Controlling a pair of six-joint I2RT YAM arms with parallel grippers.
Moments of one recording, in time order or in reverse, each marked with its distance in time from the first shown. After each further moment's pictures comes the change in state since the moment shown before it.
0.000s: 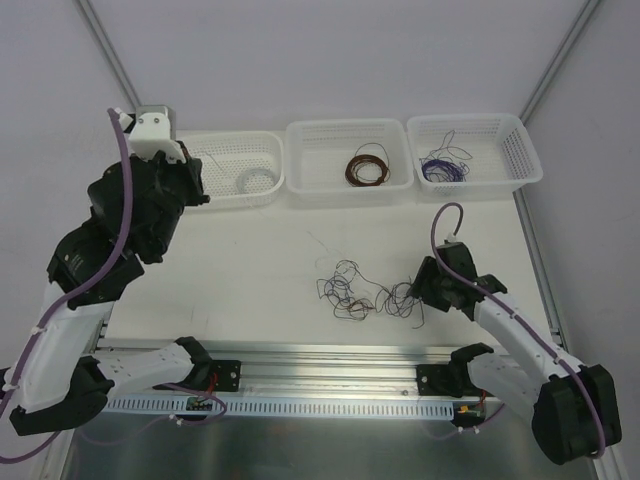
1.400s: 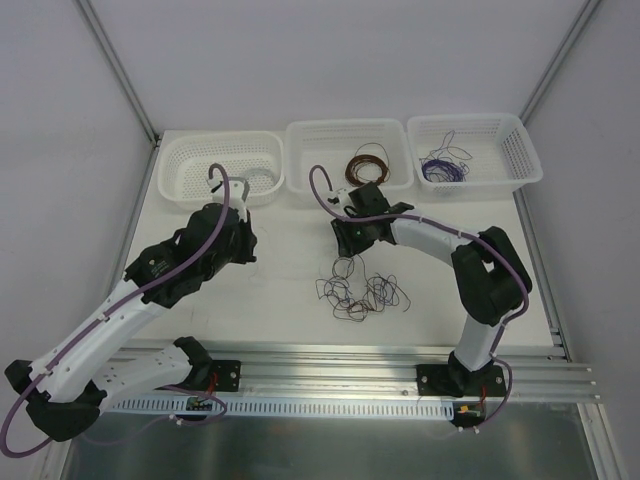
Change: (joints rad) left arm 0.000 -0.108 -0.611 0.030 0.348 -0.284; right arm 0.286 0.850 0.727 0.157 -0.242 -0.687
